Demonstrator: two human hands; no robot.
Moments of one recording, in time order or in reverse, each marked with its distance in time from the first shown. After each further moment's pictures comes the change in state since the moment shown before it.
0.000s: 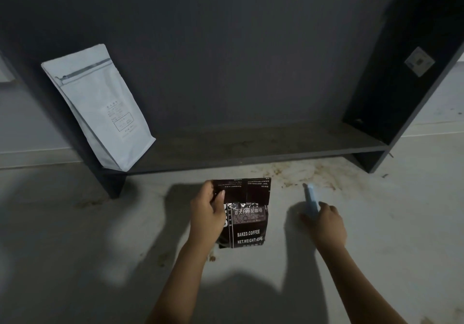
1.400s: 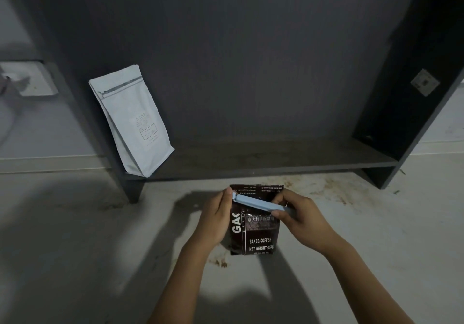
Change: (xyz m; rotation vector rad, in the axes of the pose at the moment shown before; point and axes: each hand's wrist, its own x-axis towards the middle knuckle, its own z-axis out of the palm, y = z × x) left_hand 0.001 0.033 -0.030 -0.106 -0.257 -0.196; right_hand -0.049 -0.087 -0.052 0.444 -0.251 -0.860
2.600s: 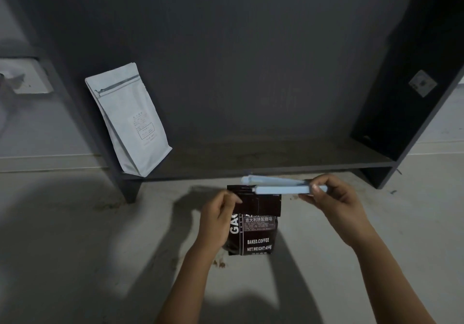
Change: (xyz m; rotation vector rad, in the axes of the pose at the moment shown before) left_hand 0.001 -0.017 0.012 -0.011 0.147 0.146; right_hand -0.008 -0.007 -0.045 0.611 0.270 0.204
